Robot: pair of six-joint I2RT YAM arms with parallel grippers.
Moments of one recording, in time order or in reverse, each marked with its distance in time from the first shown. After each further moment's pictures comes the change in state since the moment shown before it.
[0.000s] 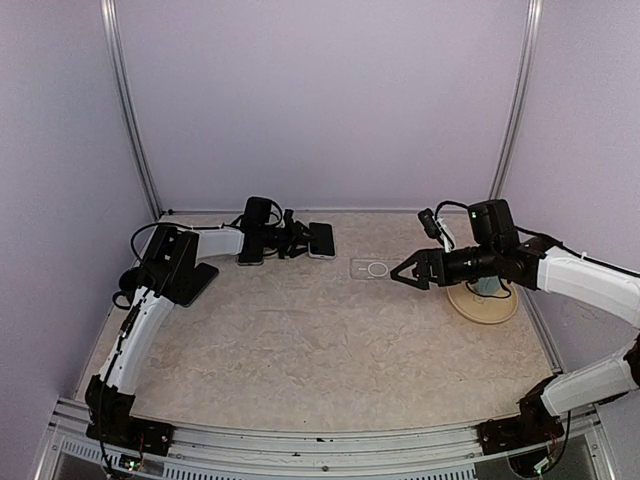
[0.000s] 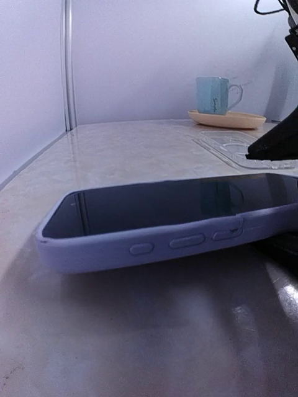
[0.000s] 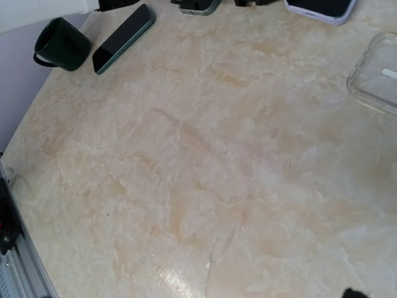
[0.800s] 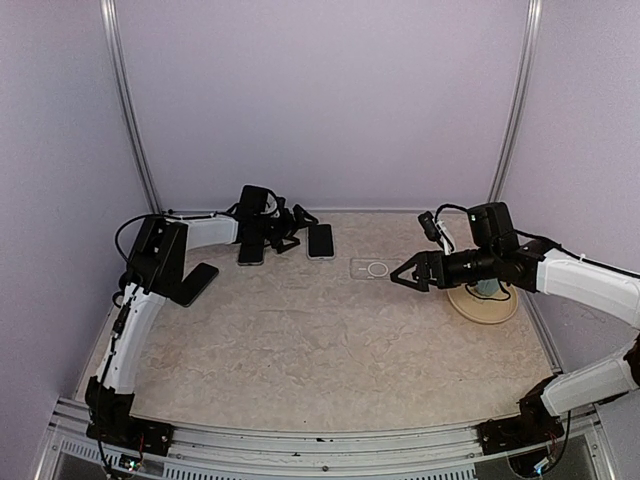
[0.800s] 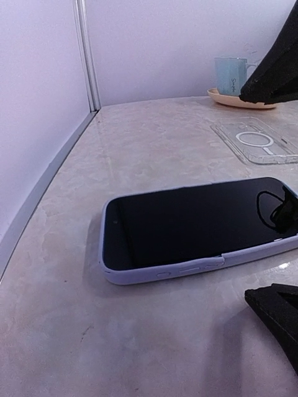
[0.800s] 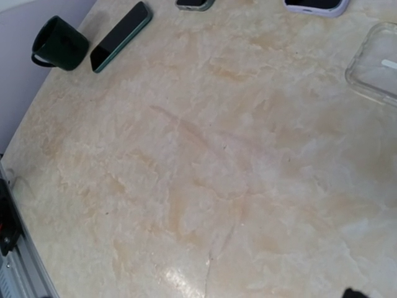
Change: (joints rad) left arm 0.004 -0.120 -0.066 -0.093 -0.163 0.112; right arm 0.000 0.000 -0.022 0.019 0.000 0.018
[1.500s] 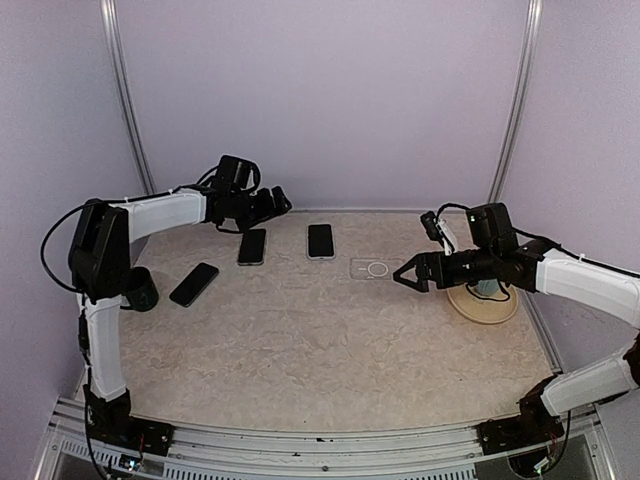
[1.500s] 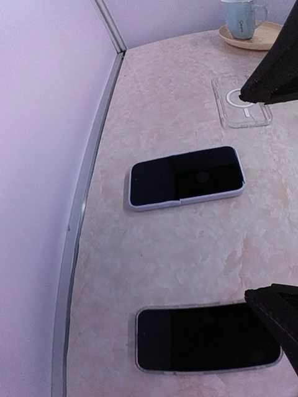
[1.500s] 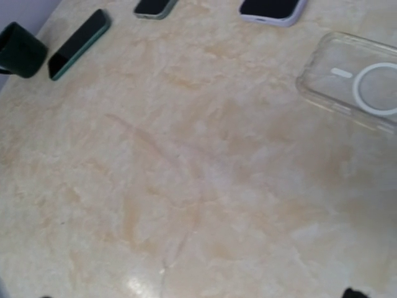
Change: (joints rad) left arm -0.040 -0.500 -0.357 -0.213 -0.468 0.270; right arm 0.000 0.003 -0.002 -0.008 0.108 -0.044
